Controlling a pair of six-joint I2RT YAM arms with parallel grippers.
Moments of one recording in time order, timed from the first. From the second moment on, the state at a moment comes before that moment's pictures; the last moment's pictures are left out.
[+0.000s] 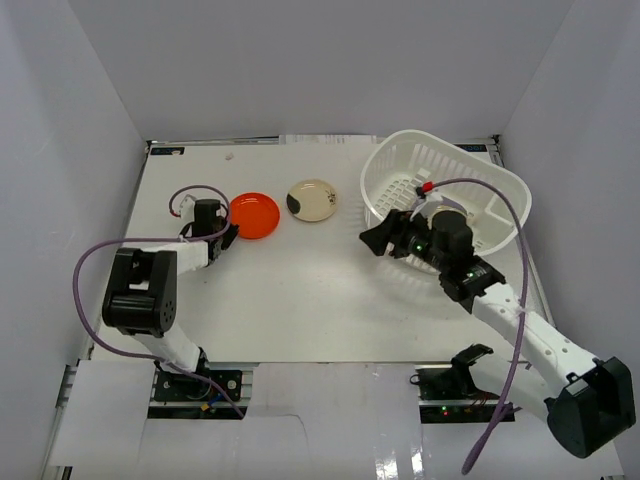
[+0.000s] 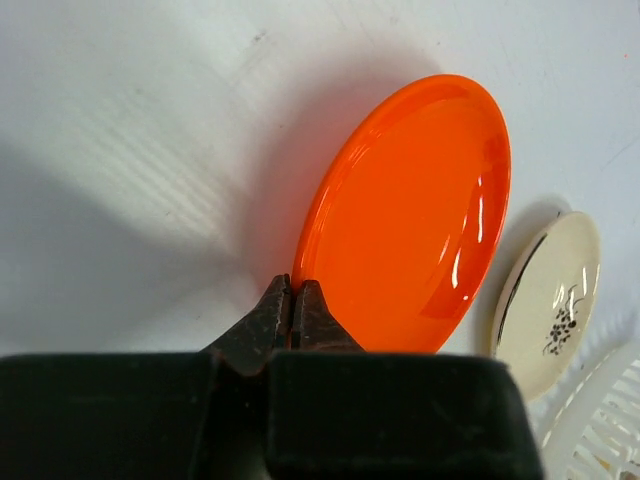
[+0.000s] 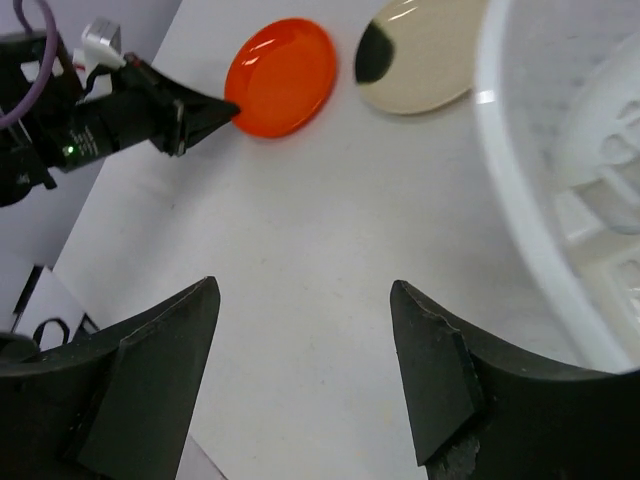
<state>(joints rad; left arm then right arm) -0.10 1.67 0.76 0.21 -0.14 -0.98 0.49 0.96 0.68 0.01 -0.22 0.52</state>
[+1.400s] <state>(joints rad) -0.14 1.17 0.57 0.12 0.39 -0.85 0.07 1.12 0.88 0.08 -0.09 0.56</state>
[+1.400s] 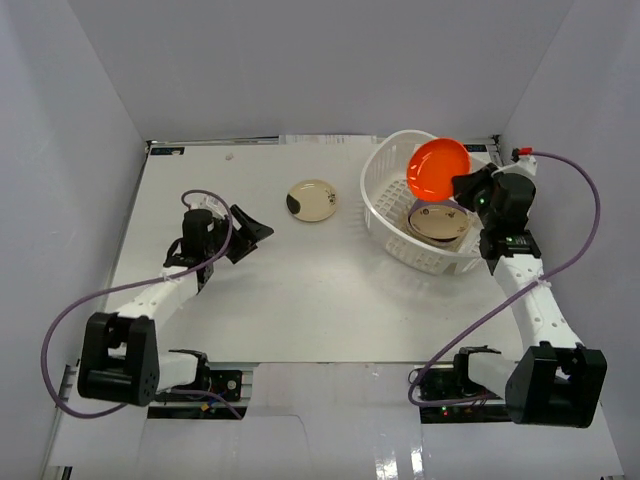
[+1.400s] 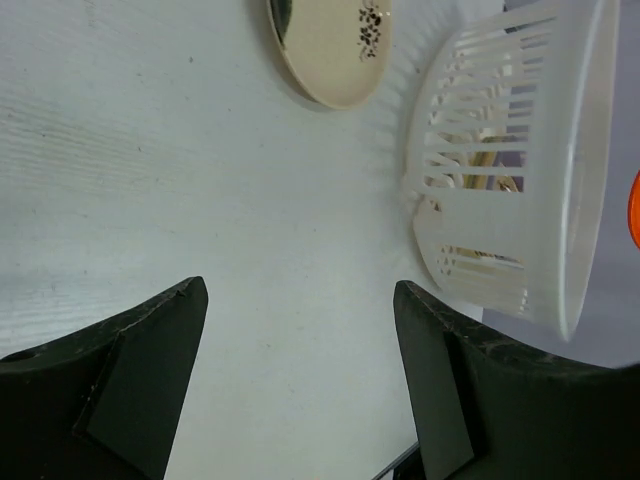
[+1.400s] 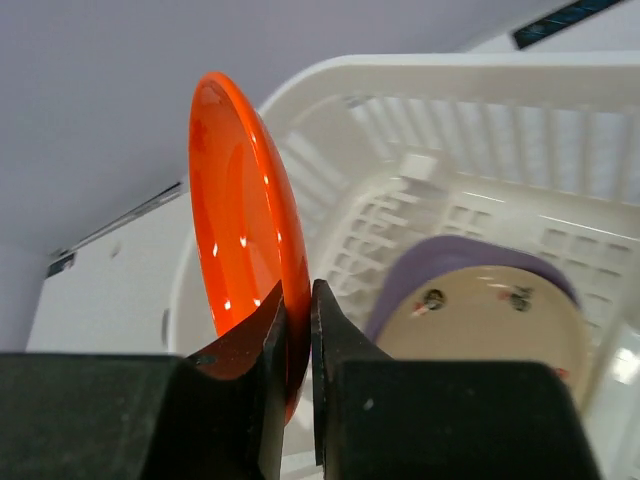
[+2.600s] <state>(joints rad) -0.27 2.12 1.26 0.21 0.22 -0.91 0.16 0.88 0.68 -0.04 -0.25 0.52</state>
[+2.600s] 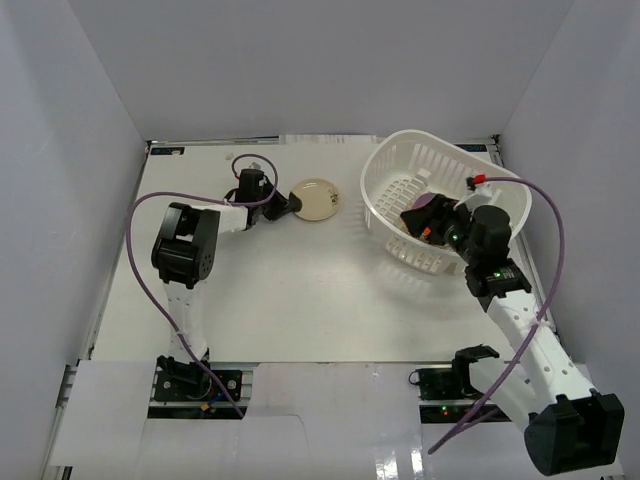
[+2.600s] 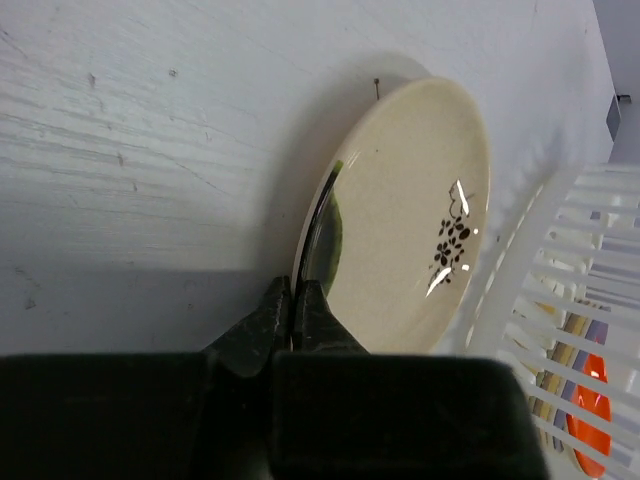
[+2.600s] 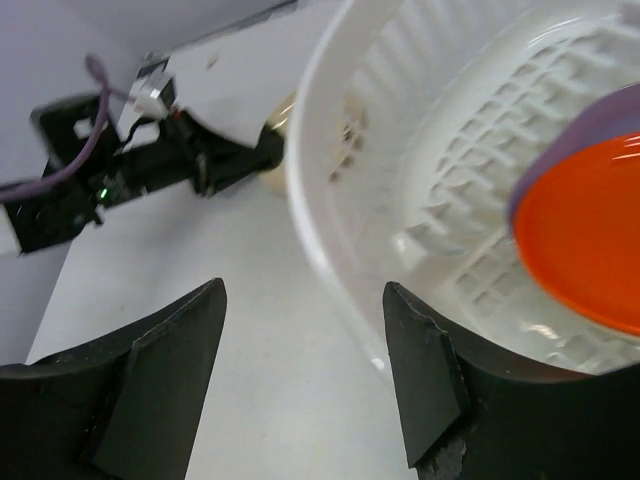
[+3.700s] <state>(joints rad) -0.35 1.00 0.55 0.11 0.48 -0.79 0.71 1.22 0.86 0.00 -0.11 0.53</state>
